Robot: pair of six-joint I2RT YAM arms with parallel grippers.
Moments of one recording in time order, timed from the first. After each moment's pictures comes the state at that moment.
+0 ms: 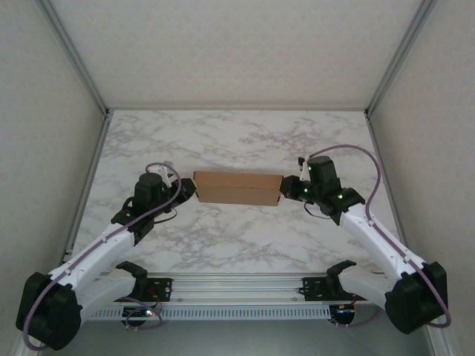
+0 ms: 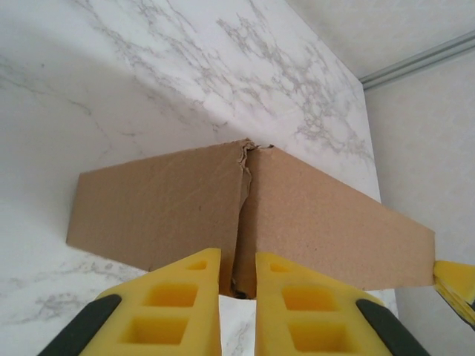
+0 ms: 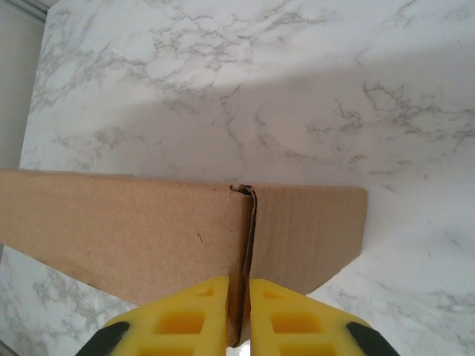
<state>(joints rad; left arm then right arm) -0.39 0.94 0.49 -0.02 0.20 -0.87 0.46 1.04 0.77 -0.46 -0.23 0.60</state>
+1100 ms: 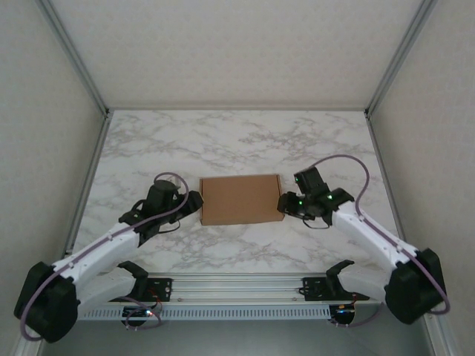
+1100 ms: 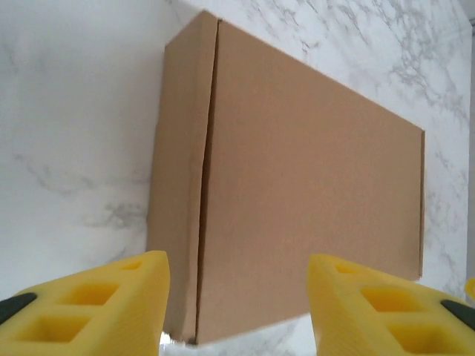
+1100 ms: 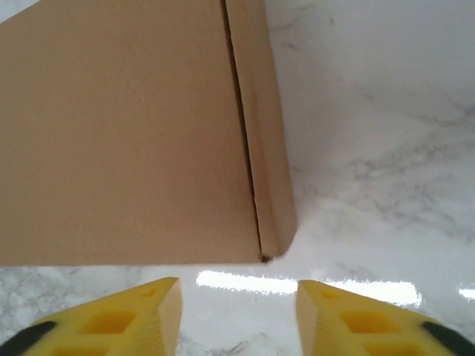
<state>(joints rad) -0.45 1.03 0.49 -0.16 0.12 -0.89 0.51 1.18 0.79 -0.68 -0.12 0.66</state>
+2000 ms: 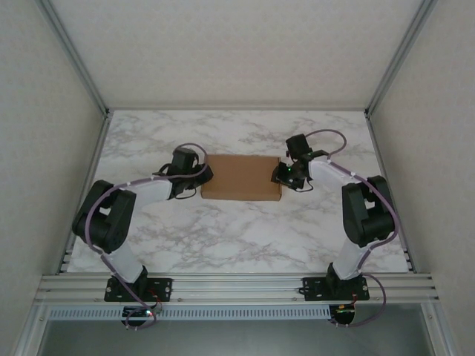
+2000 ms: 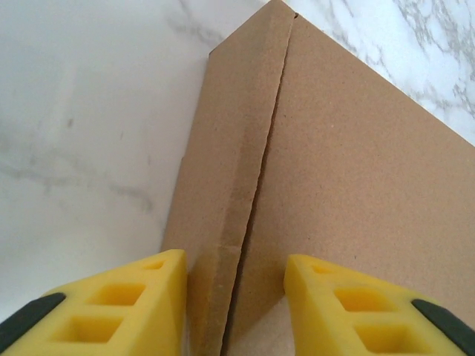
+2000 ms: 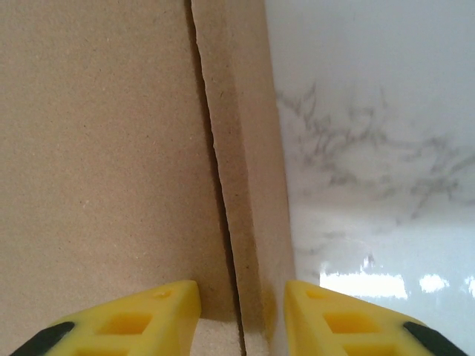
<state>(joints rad) -0.36 1.73 0.90 0.03 0.11 -0.80 0.35 1.76 1.16 -0.57 -0.22 0.57</state>
